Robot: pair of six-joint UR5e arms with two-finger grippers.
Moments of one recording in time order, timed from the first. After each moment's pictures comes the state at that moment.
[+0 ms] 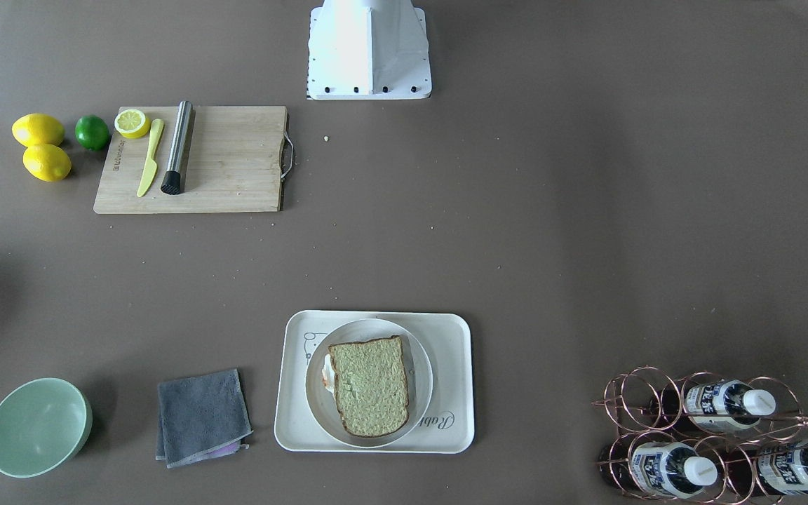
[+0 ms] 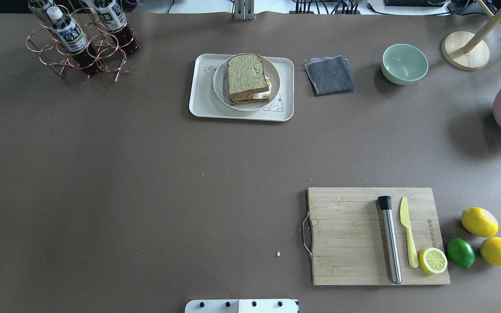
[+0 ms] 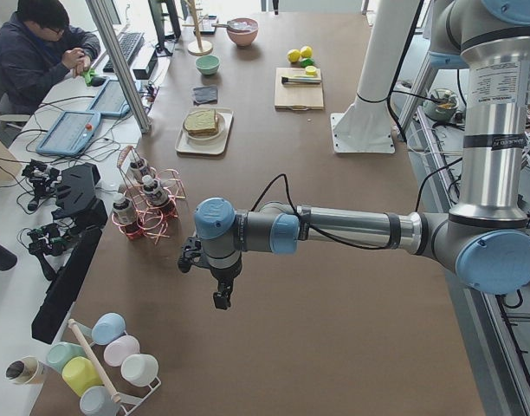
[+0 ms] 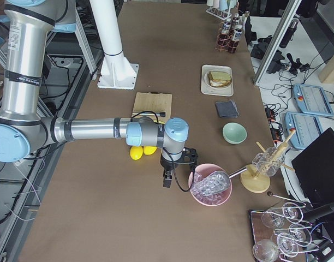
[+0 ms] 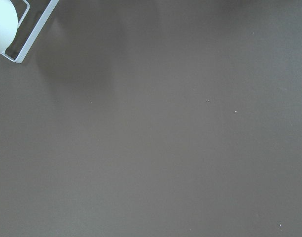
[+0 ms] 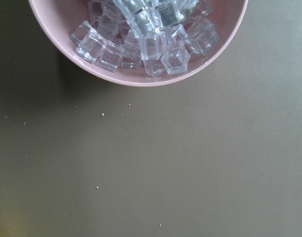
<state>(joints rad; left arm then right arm) -1.53 -1.54 -1.65 -1.55 -2.30 0.10 1.45 -1.77 1.83 -1.66 2.22 0.08</state>
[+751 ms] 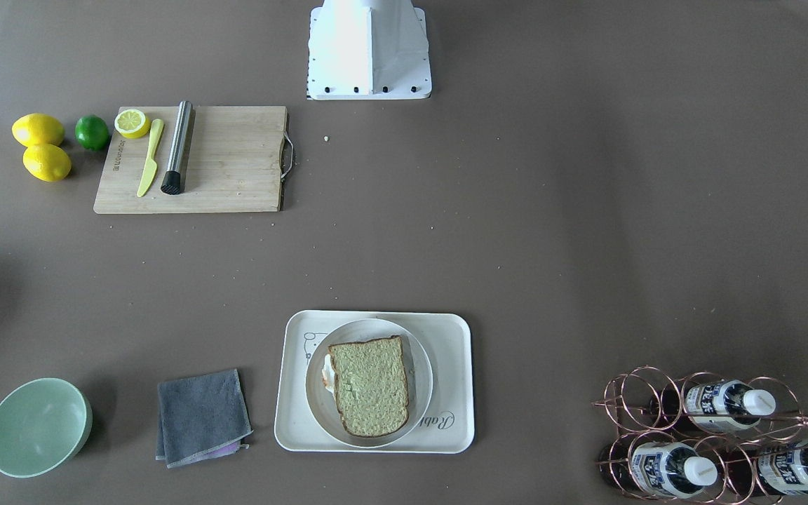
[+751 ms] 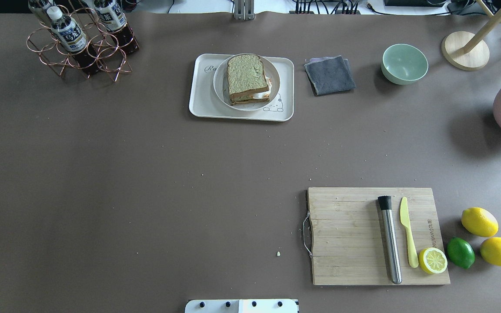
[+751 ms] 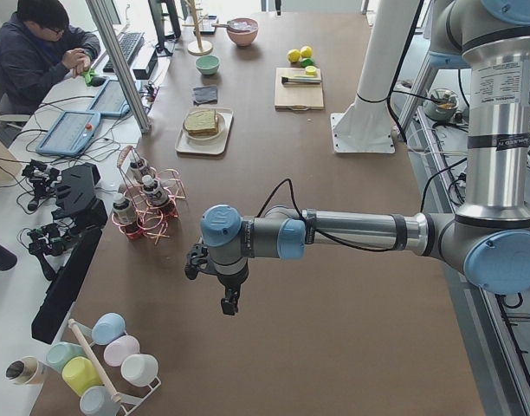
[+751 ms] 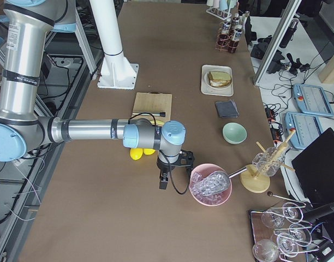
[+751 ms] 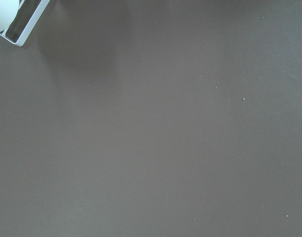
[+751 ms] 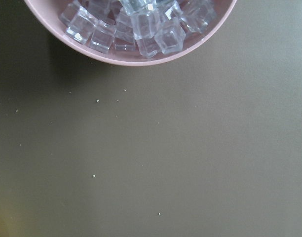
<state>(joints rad) -1.53 -1.51 -1.66 -1.55 -2.30 0.10 1.45 -1.80 1.83 -1.66 2.23 0.08</state>
